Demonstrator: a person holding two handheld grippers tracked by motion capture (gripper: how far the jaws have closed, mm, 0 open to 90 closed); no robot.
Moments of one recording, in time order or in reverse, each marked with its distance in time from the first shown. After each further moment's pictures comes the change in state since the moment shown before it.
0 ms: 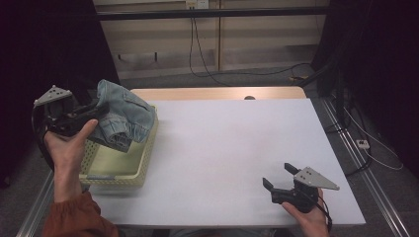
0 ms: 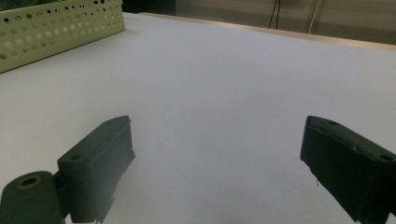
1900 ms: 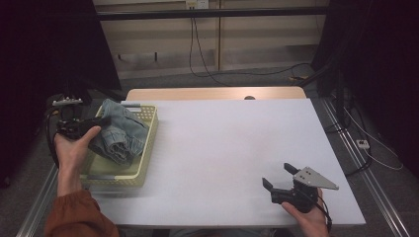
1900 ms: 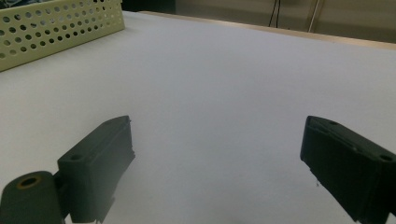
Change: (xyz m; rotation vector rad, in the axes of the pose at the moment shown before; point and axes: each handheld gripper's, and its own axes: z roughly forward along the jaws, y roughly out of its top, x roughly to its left) left arm 0.053 -0.042 0.046 0.231 0.022 -0.129; right arm 0.000 0.000 0.001 0.006 0.000 -0.003
